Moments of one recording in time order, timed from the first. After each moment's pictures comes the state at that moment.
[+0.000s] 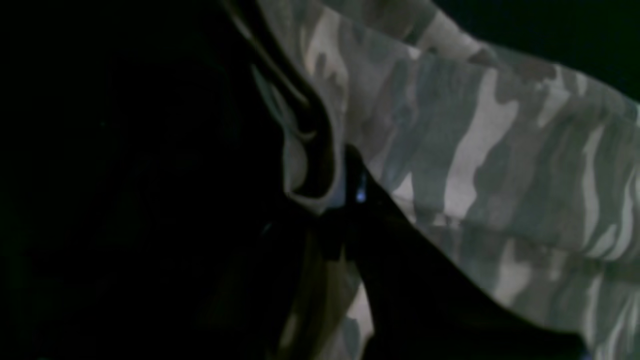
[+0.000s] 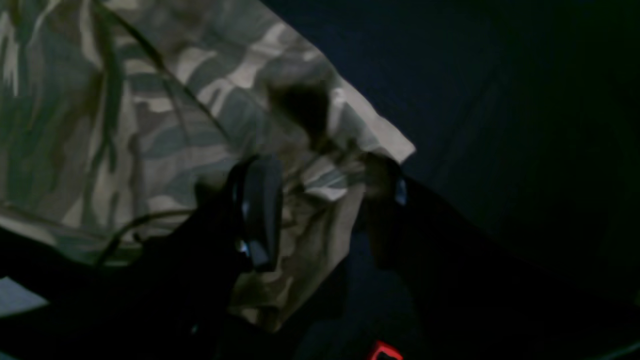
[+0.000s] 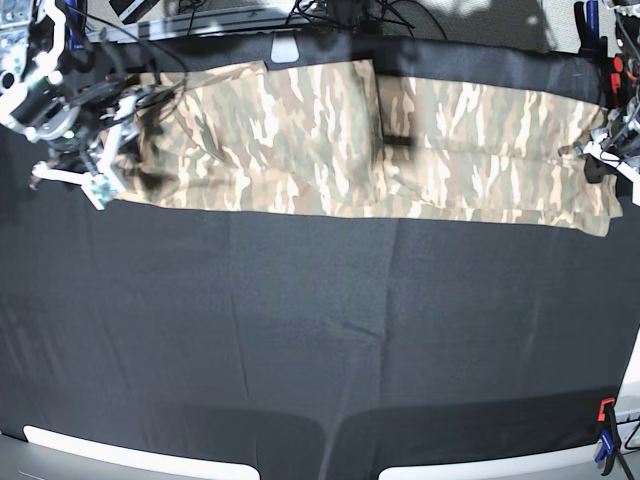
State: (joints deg) left arm 13.3 -20.5 -28.6 84.1 -32.4 -21.8 41.8; right arm -26.5 28.7 20.8 118.8 16.6 25.5 -52.0
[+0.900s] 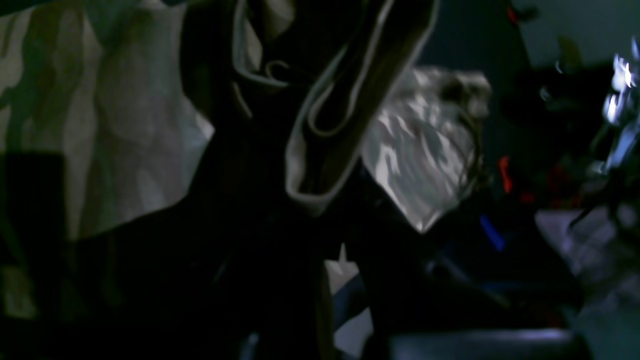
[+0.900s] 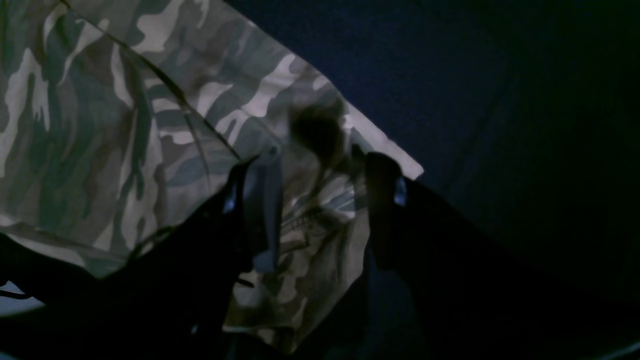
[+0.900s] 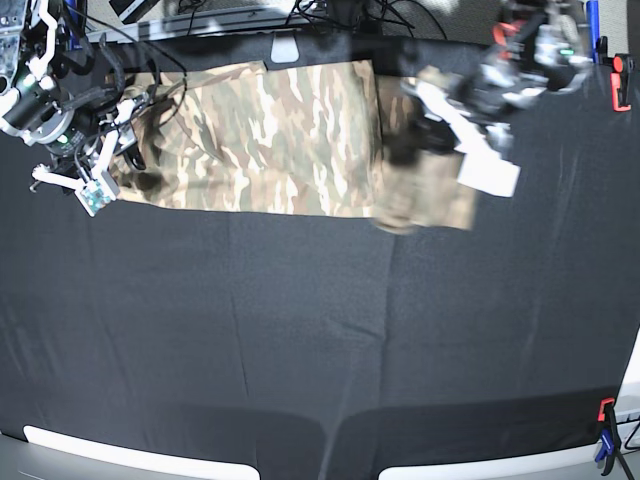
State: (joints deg) left arm 25.1 -3.8 -0.5 114.5 -43.1 -20.9 49.3; right arm -26.0 28.6 21.5 118.0 20.9 25.5 -50.8
